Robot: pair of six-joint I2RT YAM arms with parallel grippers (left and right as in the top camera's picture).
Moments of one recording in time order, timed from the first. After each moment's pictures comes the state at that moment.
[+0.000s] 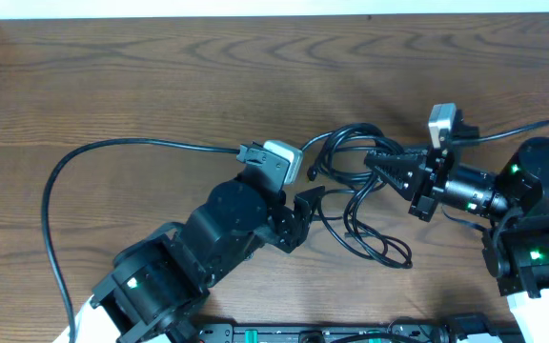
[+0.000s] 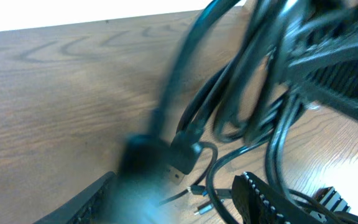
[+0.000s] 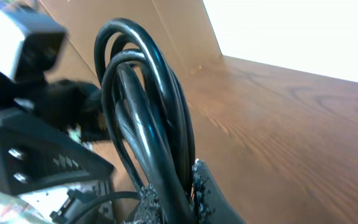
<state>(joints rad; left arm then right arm) -0.90 0.97 1.18 -0.72 -0.10 -0.41 0.11 0.89 0.86 -0.13 -1.06 0.29</state>
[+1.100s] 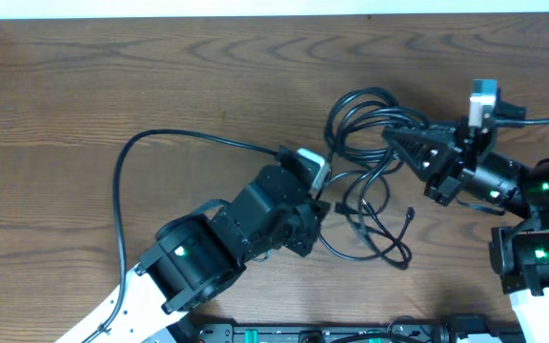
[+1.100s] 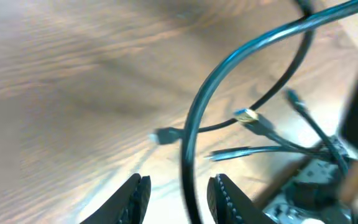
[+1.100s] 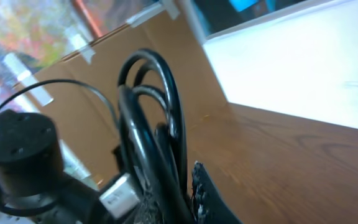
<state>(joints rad) -0.90 1.10 1.18 -0.83 0.01 -0.43 0.04 0.89 0.86 0.24 -1.05 0.66</state>
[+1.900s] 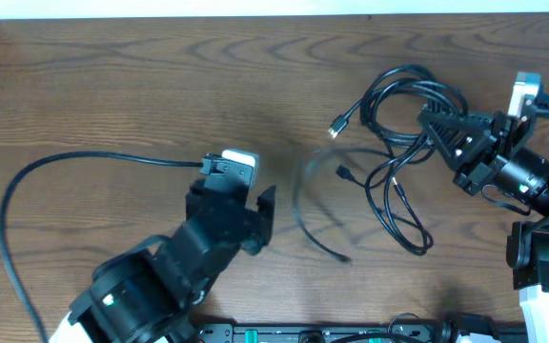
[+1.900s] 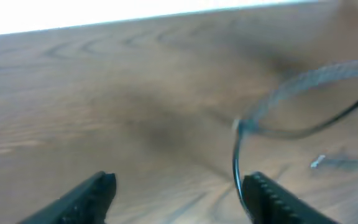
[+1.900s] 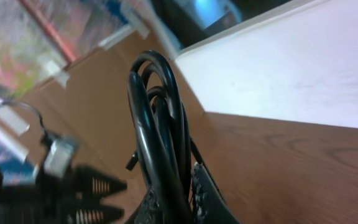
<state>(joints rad) -0.90 0.89 1.18 -0.91 -0.39 -0.43 -0.13 0.89 0.86 0.24 -1.11 0.73</state>
